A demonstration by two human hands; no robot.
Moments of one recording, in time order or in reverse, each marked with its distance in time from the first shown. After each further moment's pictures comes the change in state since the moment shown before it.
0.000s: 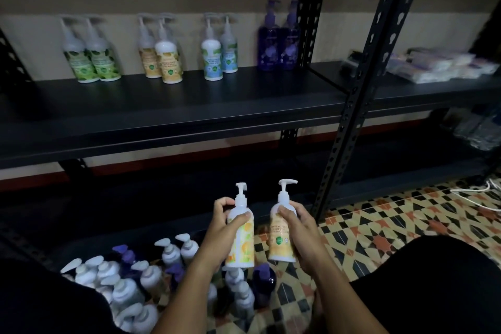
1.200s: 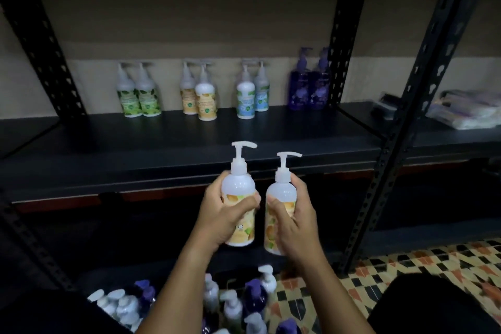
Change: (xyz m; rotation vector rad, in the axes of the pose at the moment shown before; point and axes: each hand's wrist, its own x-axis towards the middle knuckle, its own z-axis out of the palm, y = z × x) left_hand 0.019 0.126 -0.050 -0.043 0.077 0.426; right_hand 0.015 -0.089 0.102 -0.301 -0.062 -0.687
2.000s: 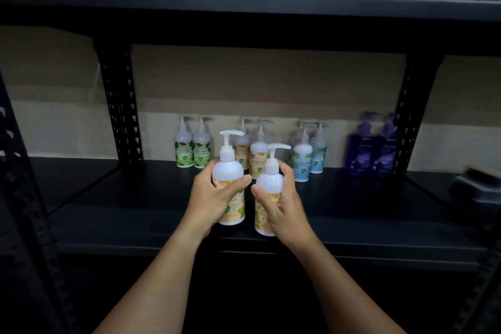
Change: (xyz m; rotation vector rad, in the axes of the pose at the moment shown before) left_hand 0.120 0.087 -0.117 0.036 0.289 0.198; right_hand 0.174 -0.024 0.141 -0.046 -0.249 -0.196
